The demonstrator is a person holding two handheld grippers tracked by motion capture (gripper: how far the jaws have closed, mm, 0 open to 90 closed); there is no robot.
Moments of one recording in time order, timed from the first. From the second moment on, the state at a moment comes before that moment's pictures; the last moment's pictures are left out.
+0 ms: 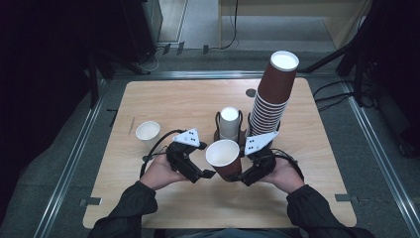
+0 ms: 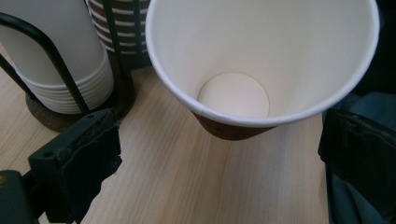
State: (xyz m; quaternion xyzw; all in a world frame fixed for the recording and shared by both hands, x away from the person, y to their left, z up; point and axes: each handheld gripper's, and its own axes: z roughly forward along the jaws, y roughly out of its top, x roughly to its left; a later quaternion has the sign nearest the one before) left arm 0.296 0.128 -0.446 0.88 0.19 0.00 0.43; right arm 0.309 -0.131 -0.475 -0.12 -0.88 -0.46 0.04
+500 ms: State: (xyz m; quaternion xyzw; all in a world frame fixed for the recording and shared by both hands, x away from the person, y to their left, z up) left arm 0.299 0.115 -0.450 0.86 0.20 -0.02 0.47; right arm 0.307 -0.123 -0.479 -0.13 -0.87 -0.47 0.05
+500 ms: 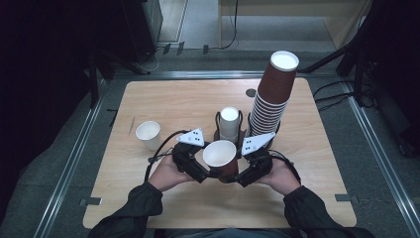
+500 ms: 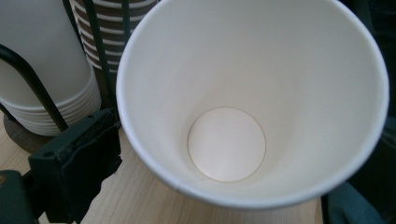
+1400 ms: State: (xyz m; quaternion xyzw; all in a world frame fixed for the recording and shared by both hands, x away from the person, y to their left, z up) left arm 0.300 0.112 -0.449 0.85 0.20 -0.03 0.48; right arm 0.306 -0.111 -0.485 -0.12 -0.88 -0.45 0.05
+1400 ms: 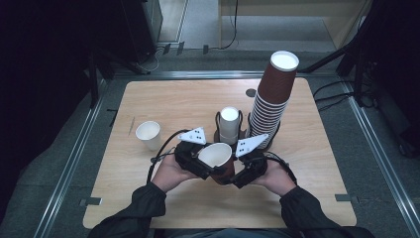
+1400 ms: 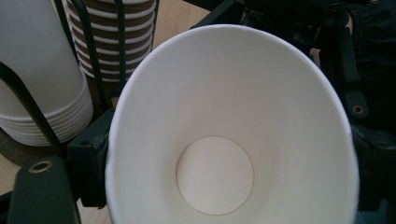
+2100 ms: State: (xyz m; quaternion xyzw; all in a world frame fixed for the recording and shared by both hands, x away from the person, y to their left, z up) left arm 0.305 0.127 -0.446 0.86 0.21 -0.02 0.46; right arm 0.304 -0.121 -0.475 -0.15 -0.88 -0.44 0.03
